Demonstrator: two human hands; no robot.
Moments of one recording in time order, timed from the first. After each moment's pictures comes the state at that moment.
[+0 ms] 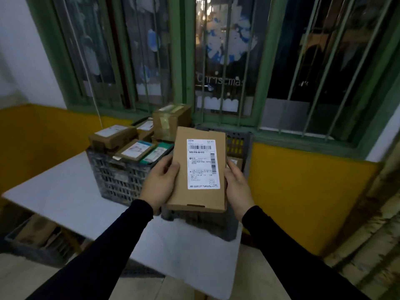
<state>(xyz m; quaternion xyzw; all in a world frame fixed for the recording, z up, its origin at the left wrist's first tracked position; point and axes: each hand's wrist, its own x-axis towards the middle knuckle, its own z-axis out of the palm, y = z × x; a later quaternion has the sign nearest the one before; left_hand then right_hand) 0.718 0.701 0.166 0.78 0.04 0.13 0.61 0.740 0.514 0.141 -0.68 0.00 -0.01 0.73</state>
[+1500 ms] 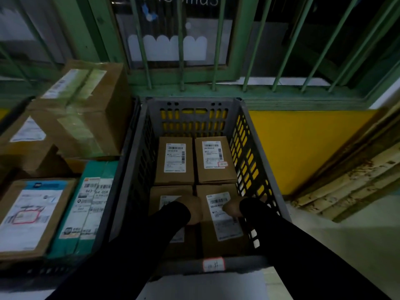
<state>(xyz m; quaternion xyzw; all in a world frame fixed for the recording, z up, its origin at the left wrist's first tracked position) 1.077 0.655 -0.023 0.88 -0.25 -0.39 -0.01 1.024 0.513 0.027 -0.86 0.23 0.41 0.19</state>
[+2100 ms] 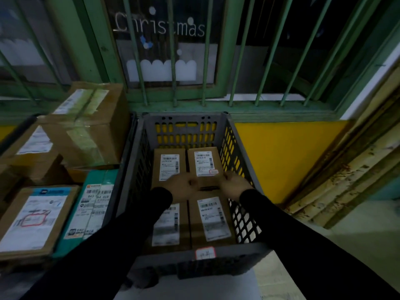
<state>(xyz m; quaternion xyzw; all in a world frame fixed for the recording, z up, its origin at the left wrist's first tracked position) 1.087 0.670 0.054 0.90 -0.26 -0.25 0.25 1.023 0.501 0.064 -0.89 0.24 0.12 0.36</state>
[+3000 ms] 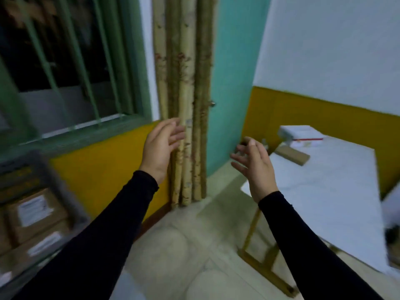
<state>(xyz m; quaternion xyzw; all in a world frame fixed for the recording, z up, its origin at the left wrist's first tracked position) 0.756 0.422 0.226 0.51 -0.36 -0.29 0.72 0.575 0.333 0.183 -0.53 0.34 -0.53 0.58</state>
